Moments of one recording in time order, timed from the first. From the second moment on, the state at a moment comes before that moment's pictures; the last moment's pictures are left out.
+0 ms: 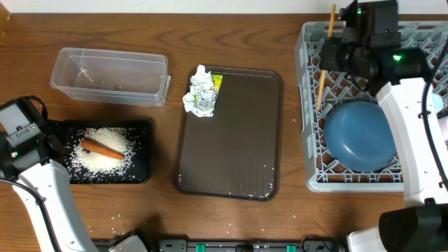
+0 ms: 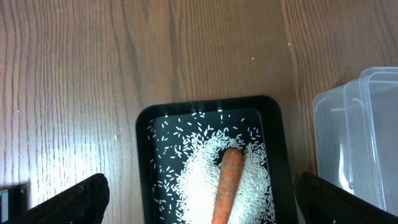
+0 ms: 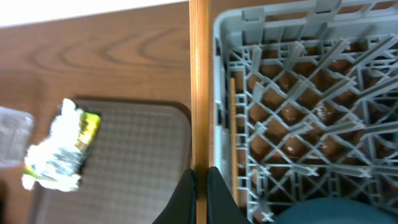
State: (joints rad) left arm 0.57 1.23 1.08 -0.89 -0.32 -0.86; right arm 0.11 1.66 1.67 -0.89 -0.11 0.20
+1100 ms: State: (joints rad) left arm 0.57 1.23 1.08 -0.89 -0.32 -0.86; right arm 0.11 1.68 1.65 -0.88 -0.30 0.22
